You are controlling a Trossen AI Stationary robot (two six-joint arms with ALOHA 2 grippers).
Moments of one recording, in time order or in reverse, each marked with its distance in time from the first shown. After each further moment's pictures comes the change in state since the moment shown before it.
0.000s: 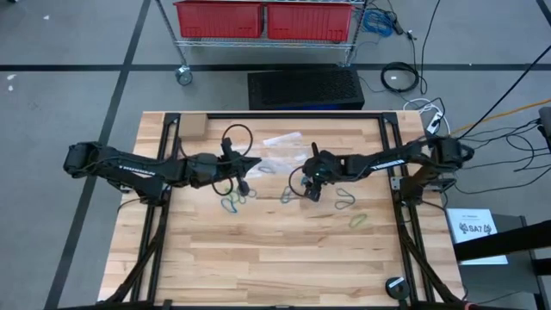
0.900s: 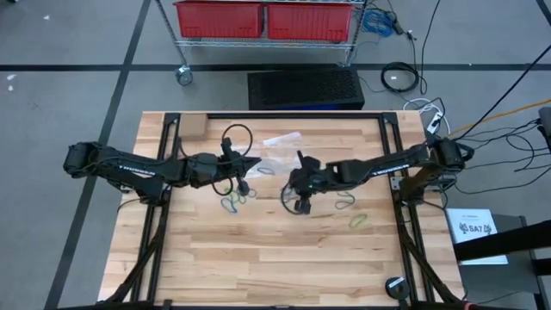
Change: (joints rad) left arm 0.000 0.000 0.000 -0.004 -0.004 0.000; right arm 0.189 -0.006 0.298 -0.175 0.016 -0.029
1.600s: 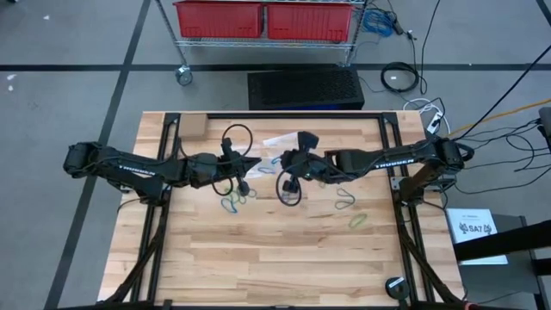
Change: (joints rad) left arm 0.000 0.000 0.000 0.004 0.003 0.000; right arm -0.011 0.005 0.239 -0.061 0.380 -0.223
